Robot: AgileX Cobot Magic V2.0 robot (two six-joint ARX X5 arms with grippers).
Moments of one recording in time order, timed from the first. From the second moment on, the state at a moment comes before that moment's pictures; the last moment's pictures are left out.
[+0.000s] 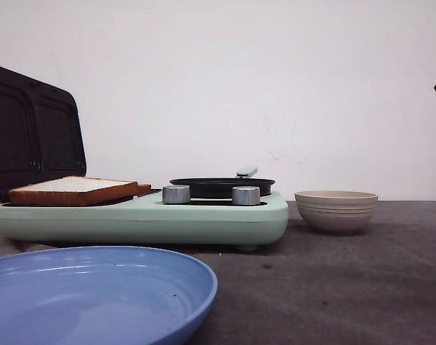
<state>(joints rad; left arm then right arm) 0.43 1.33 1.24 -0.47 0.62 -0.56 0.64 0.44 0.45 -0.46 0.13 0.26</state>
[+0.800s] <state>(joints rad) 0.42 1.51 1.24 -0.32 0.73 -0.65 0.64 0.44 0.45 -0.46 0.13 0.27</state>
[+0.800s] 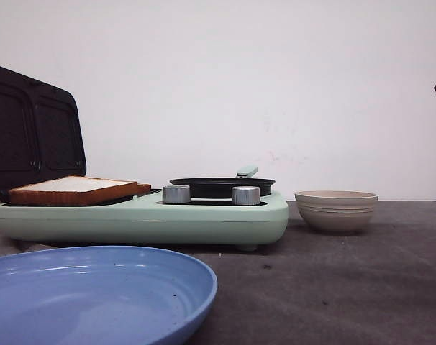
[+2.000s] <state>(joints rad) 0.37 1.54 1.24 -0.27 0.73 -0.67 0.64 0.44 0.45 -0.46 0.13 0.29</state>
